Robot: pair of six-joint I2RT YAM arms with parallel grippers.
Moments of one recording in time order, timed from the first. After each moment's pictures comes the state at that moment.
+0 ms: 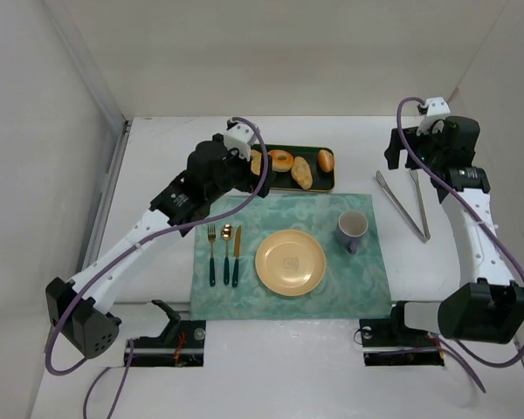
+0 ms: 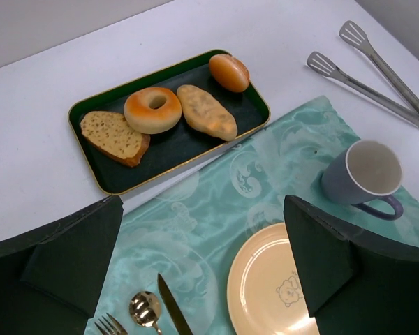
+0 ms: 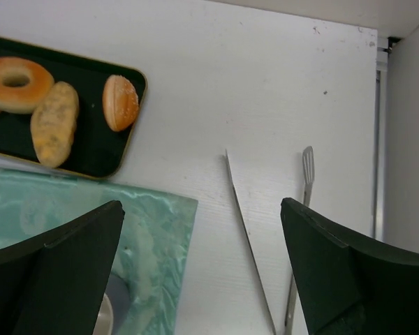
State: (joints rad) left arm -0.66 1.22 1.20 -0.28 -0.02 -0.12; right arm -0.11 1.29 1.29 -0.44 -0.25 -0.13
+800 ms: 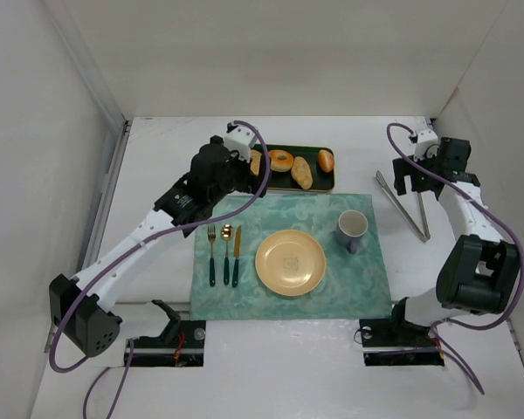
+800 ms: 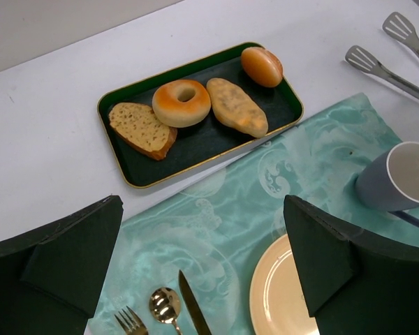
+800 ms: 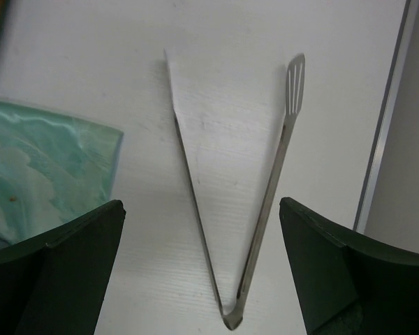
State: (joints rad) left arm -0.66 1.23 1.16 -0.25 -0.11 -0.08; right arm -0.23 1.46 1.14 -0.40 -0.24 -0.39
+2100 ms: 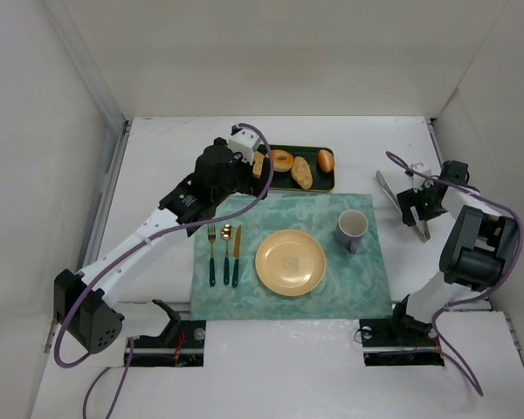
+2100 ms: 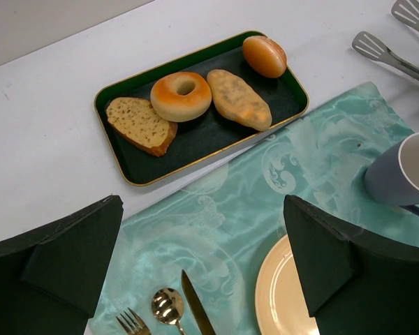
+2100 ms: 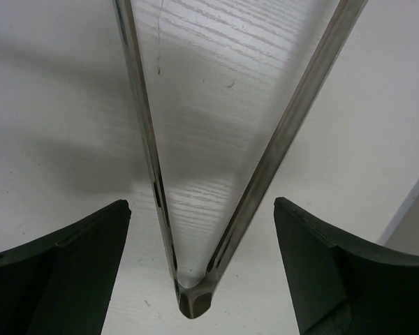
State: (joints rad) left arm -0.66 1.25 1.14 -0.23 -0.10 -0.06; right arm -0.38 1.66 1.02 -0.46 -0.24 -0.69
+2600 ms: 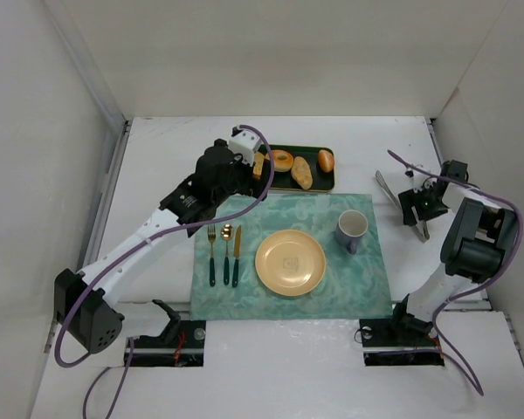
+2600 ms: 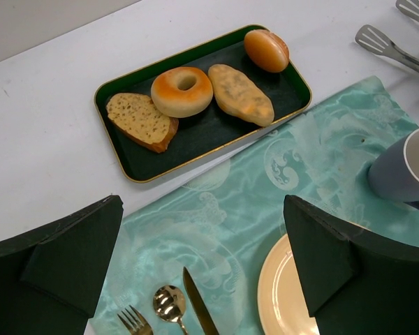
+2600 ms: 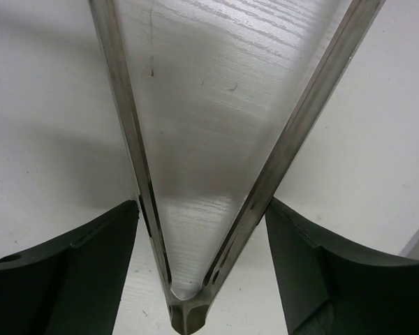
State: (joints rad) left arm -0.66 1.25 1.13 -0.23 -0.11 -0.05; right arm -0.39 1.74 1.07 -0.50 -0.25 -0.69
